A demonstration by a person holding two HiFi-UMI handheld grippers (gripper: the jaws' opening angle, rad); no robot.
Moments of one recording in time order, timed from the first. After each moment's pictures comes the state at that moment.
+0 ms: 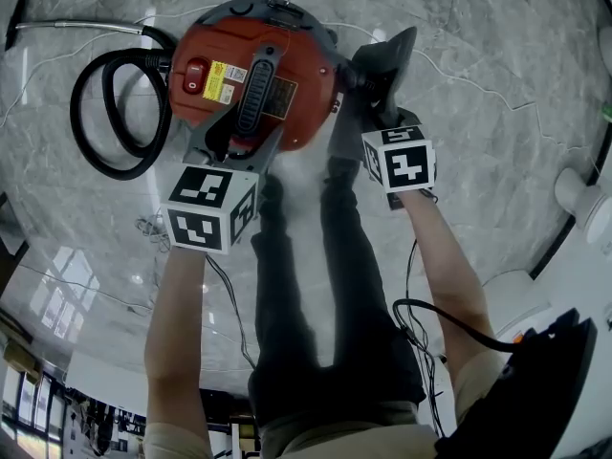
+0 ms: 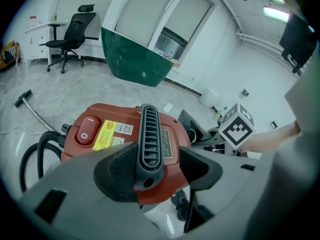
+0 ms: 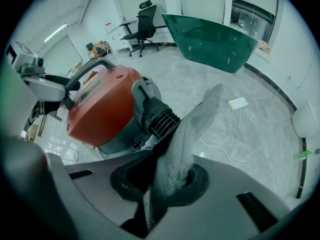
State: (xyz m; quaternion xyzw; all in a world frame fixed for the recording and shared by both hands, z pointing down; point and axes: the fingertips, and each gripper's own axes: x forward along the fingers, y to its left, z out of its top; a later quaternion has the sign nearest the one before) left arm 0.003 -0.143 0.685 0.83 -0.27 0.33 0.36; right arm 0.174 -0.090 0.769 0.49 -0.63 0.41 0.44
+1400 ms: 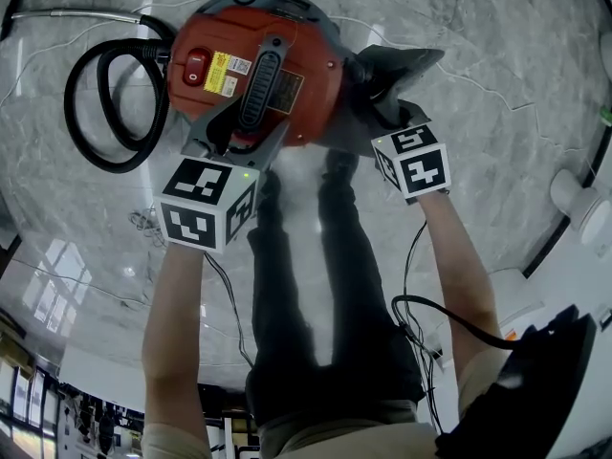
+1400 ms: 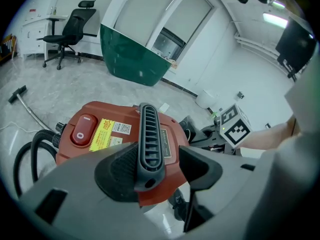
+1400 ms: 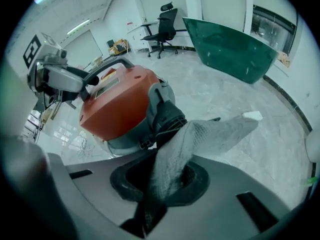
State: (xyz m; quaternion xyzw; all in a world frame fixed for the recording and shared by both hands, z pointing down) left arm 0.005 -0.143 0.685 0.84 -0.25 0.32 0.37; right arm 0.162 -0.094 0.764 0.43 -0.70 0.37 0.44
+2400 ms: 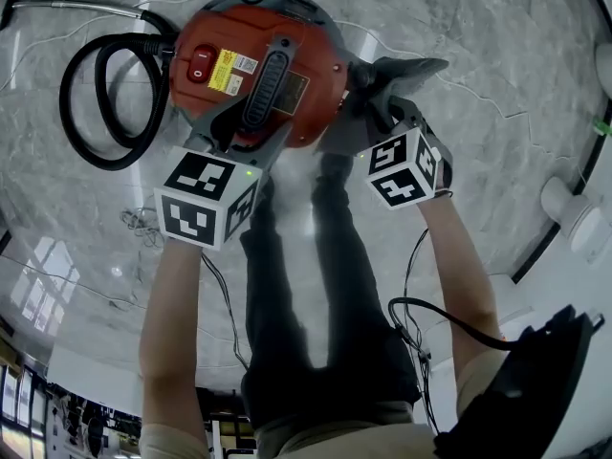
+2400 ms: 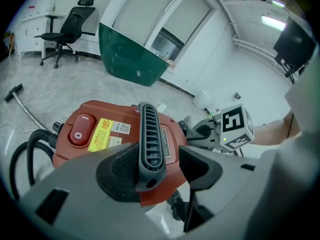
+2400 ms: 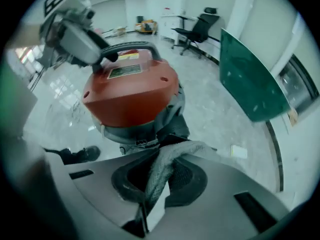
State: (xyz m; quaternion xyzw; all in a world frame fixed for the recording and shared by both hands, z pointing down) left arm 0.004 -0.142 0.687 0.84 -0.23 0.31 0.38; right arm 0.152 -0.108 0.752 0.36 -0.71 0.21 0.57
